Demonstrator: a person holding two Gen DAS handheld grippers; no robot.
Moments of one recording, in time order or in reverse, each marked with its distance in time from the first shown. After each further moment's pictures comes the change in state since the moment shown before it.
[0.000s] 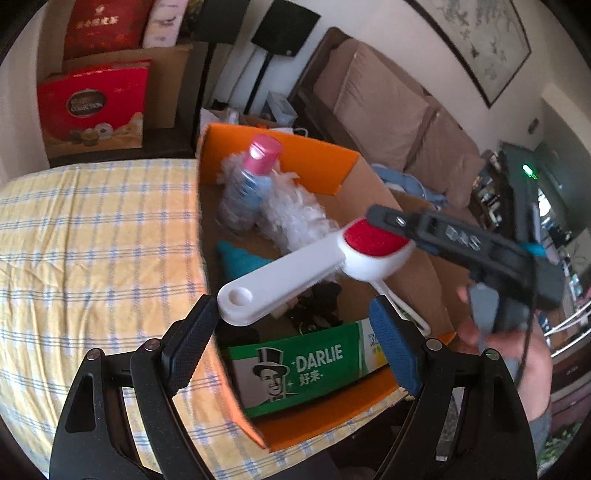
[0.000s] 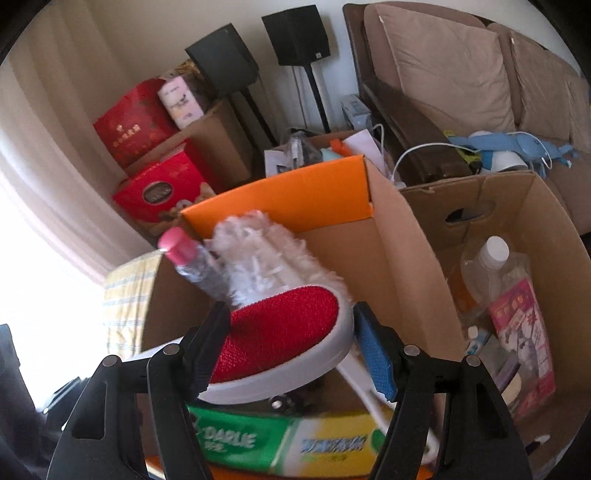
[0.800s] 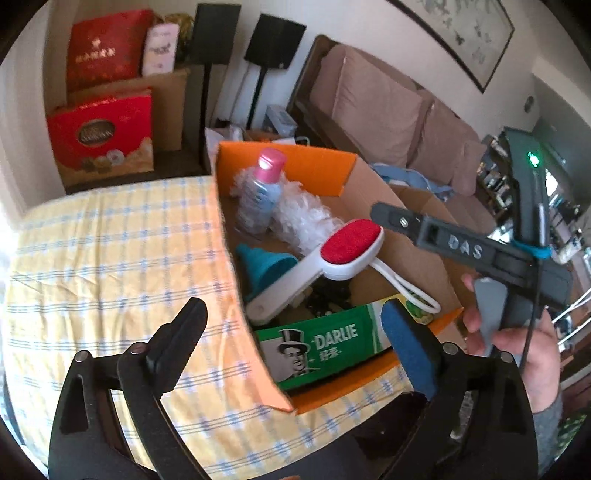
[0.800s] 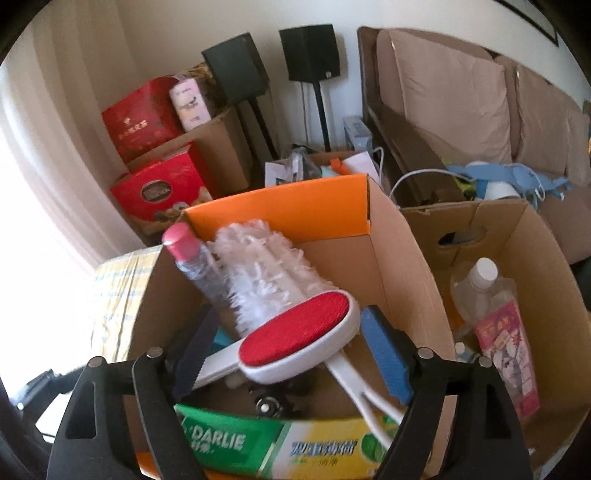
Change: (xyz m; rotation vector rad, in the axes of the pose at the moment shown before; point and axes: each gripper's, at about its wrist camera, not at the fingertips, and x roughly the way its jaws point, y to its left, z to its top) left arm -0.040 -0.001 -0.013 0.094 -0.056 0.071; right arm -0.025 0.027 -0.022 -0.111 -0.101 -0.052
